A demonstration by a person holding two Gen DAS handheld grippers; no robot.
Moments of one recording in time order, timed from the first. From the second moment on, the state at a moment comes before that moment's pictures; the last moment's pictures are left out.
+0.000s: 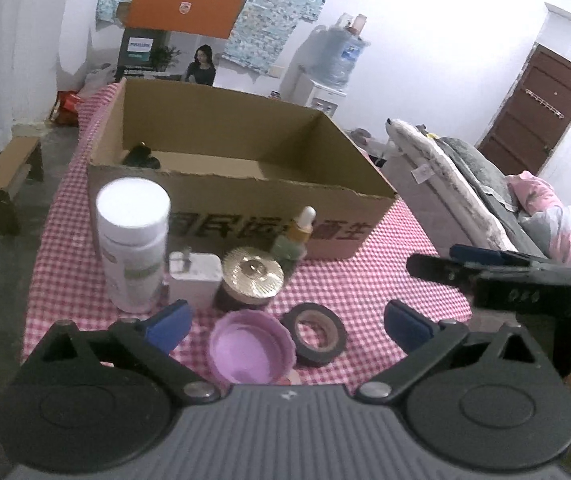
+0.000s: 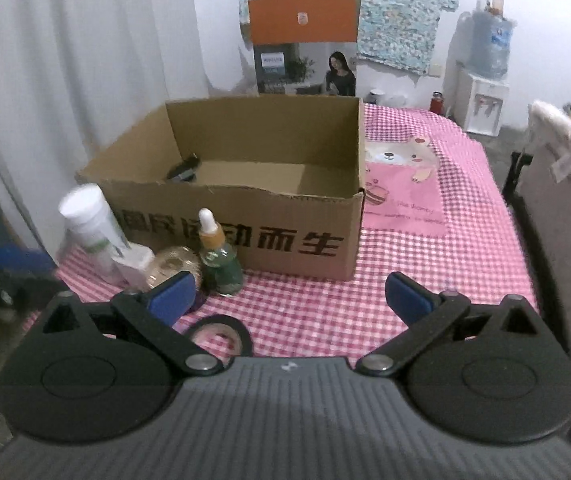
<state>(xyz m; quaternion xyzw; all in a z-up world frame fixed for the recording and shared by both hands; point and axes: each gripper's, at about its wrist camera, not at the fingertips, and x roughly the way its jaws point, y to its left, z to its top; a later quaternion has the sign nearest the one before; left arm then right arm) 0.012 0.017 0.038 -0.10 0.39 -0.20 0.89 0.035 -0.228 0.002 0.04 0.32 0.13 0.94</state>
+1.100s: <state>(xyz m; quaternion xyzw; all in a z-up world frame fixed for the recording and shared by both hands) 0.017 -0.122 -0.034 0.23 0.38 -0.24 0.86 0.065 -0.213 -0.077 0.07 0.43 0.23 0.87</state>
